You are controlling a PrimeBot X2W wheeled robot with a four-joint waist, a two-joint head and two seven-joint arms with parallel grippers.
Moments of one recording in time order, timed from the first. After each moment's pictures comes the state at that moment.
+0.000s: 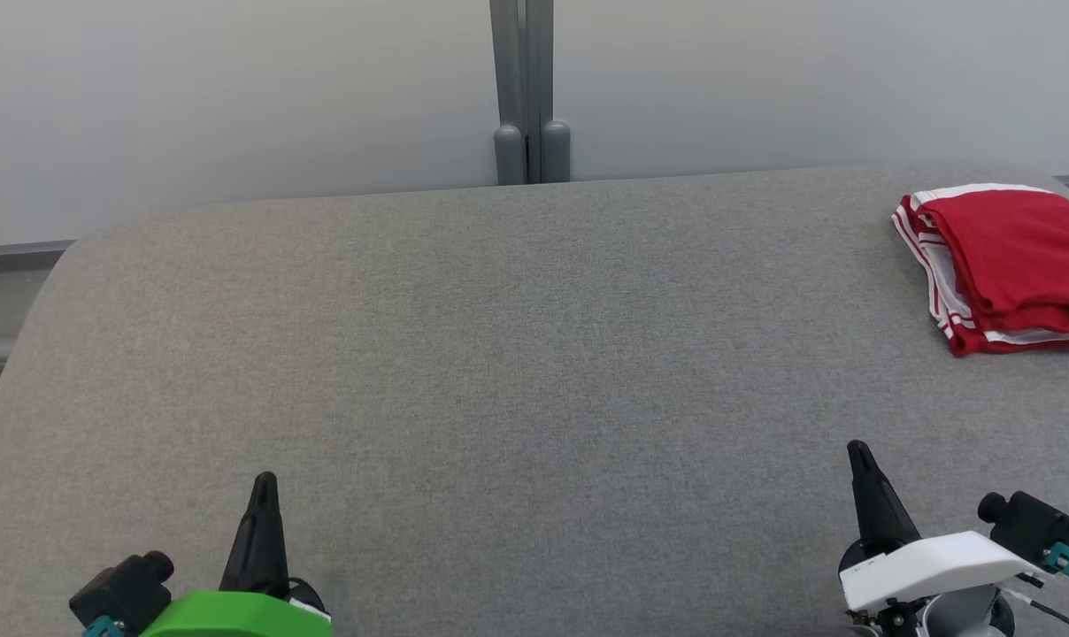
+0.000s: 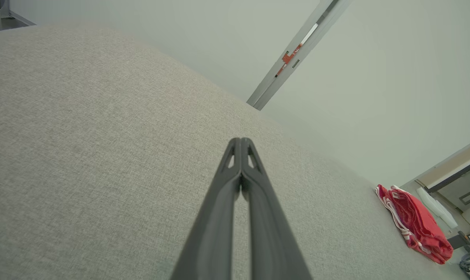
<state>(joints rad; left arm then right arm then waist) 0.08 0.08 -0.10 0.13 -0.72 -0.03 -0.15 0.03 -0.07 0.05 0.20 0.78 0.13 -0.14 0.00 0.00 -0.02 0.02</state>
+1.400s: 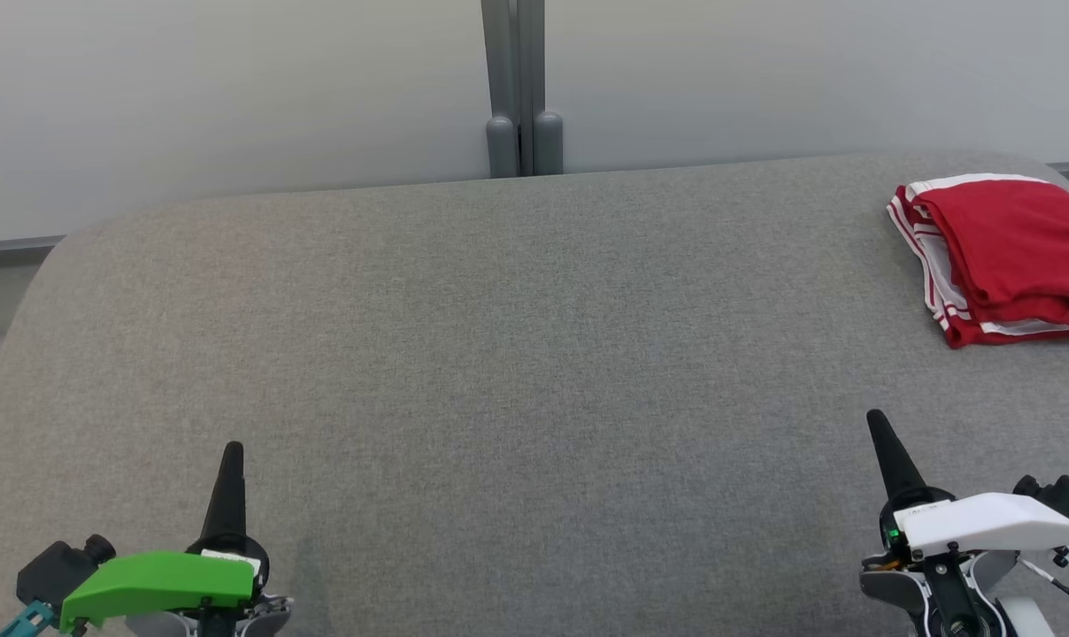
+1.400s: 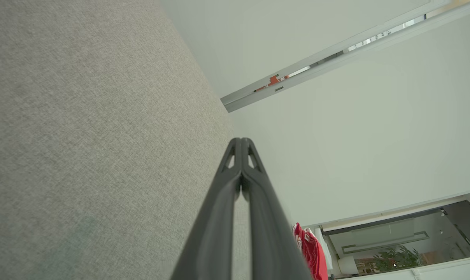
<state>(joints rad) -0.01 0.08 -0.01 0.19 -1.24 -0.09 -0.03 -0.04 -0.08 -0.02 0.22 1.25 0.13 -0.02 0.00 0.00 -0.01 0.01</state>
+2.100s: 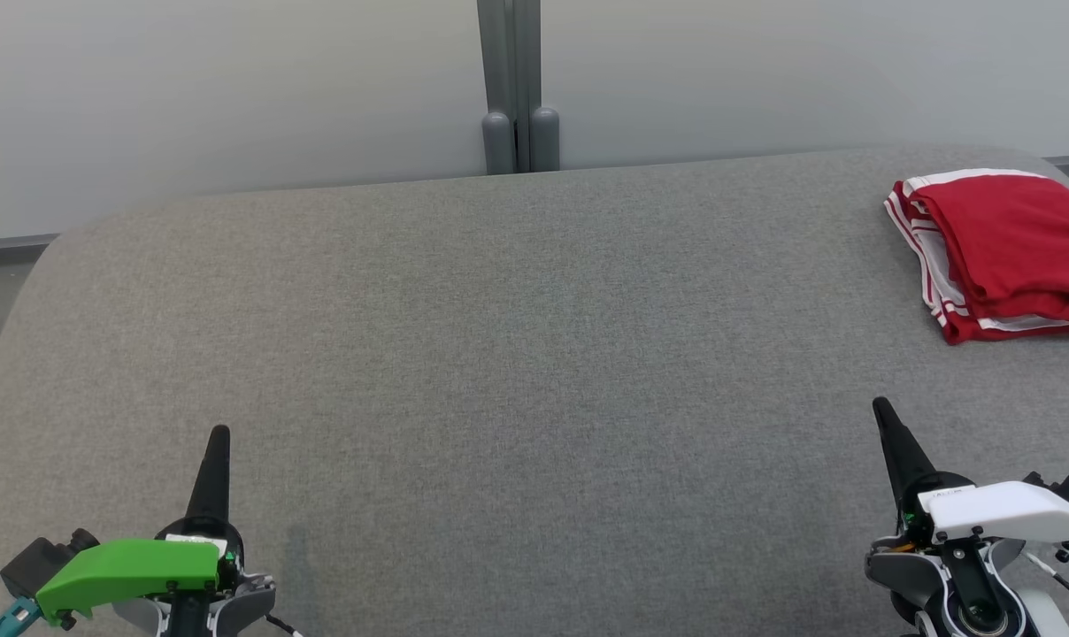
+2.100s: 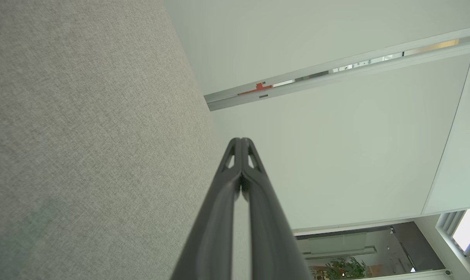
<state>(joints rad) -0.05 0.08 0.02 0.21 -1.43 -0.11 0.02 -0.07 -0.08 -0.05 0.23 1.43 0.13 0.03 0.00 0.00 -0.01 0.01</state>
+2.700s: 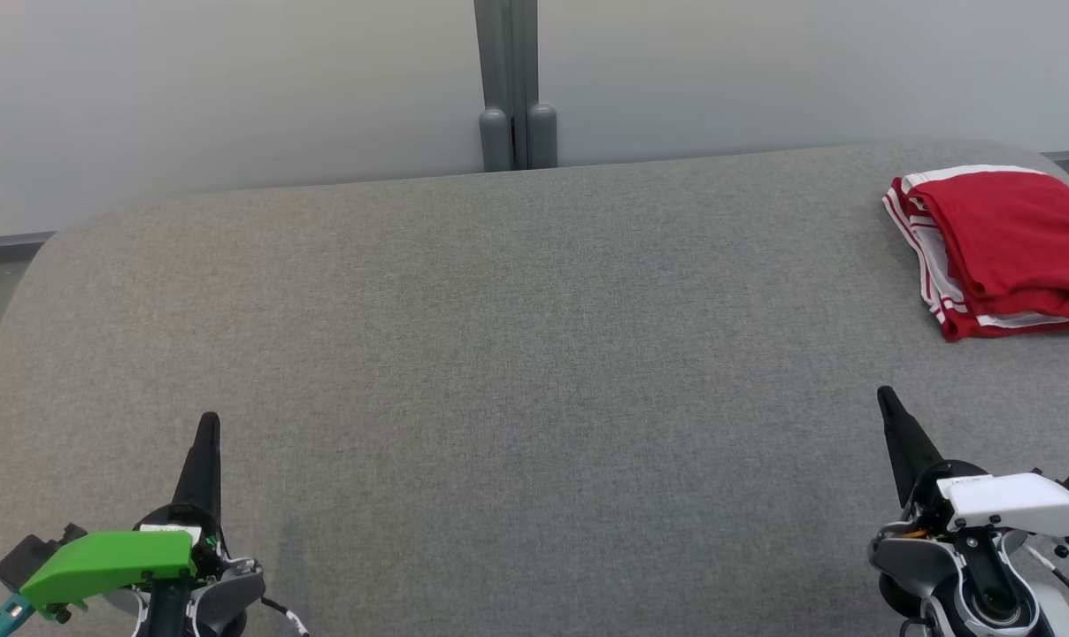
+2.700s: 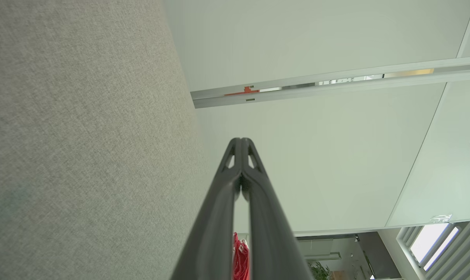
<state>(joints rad) -0.08 0.08 0.05 0.23 -1.56 -0.12 0.06 -0.09 -0.07 -0.07 0.24 1.55 0.13 0.07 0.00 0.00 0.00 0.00</state>
